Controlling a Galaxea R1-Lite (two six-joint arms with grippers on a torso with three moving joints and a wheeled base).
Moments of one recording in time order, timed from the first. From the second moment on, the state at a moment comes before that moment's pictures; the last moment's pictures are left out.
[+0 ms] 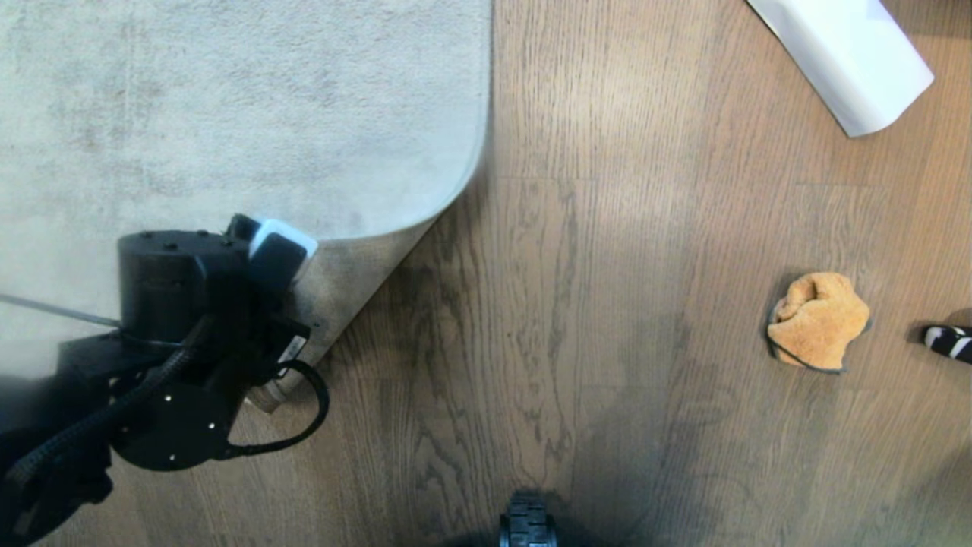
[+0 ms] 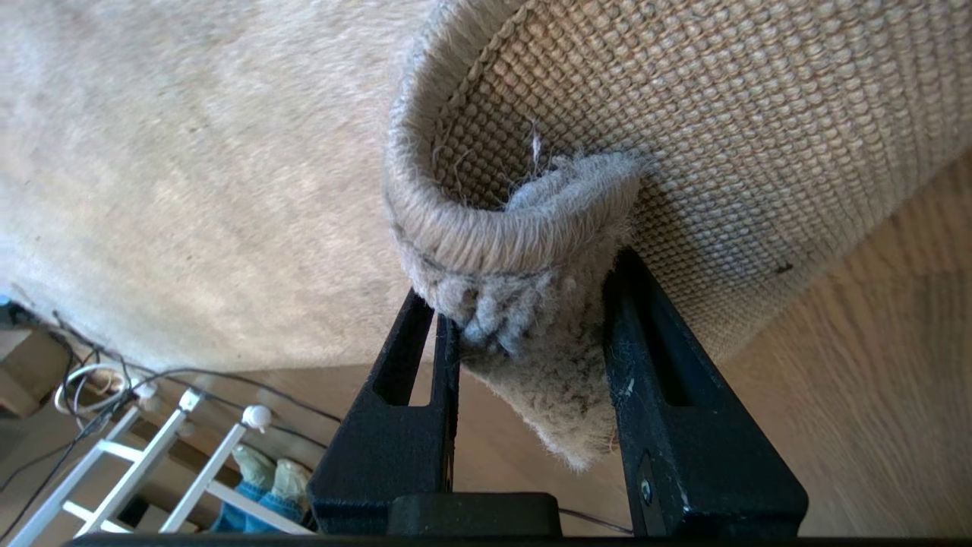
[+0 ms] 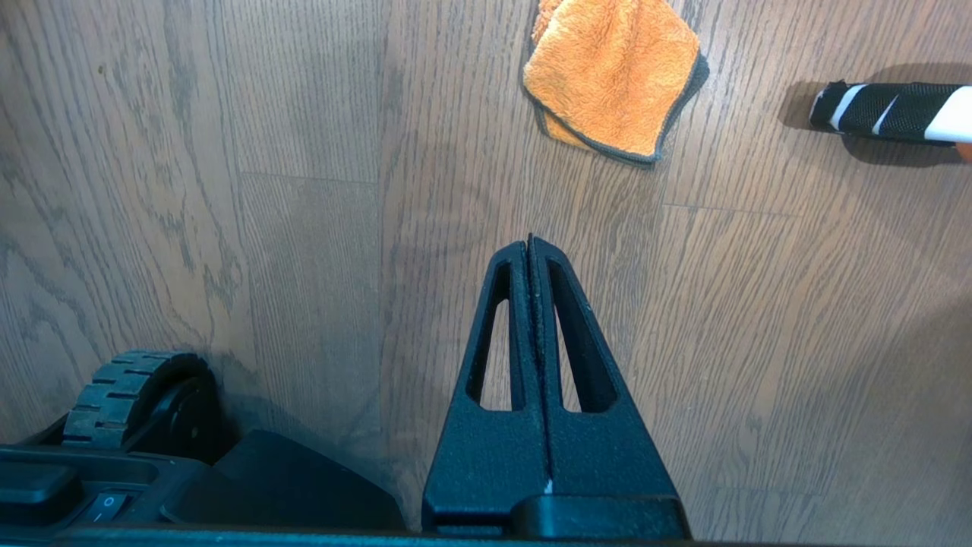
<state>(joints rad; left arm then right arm) -0.52 1.49 -0.66 -0.48 0.88 0.43 -0.01 0.00 0.00 -0.05 0.03 -0.04</state>
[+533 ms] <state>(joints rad) -0.41 1.37 -0.66 -0.47 0.88 0.43 -0.01 0.00 0.00 -0.05 0.03 -0.04</state>
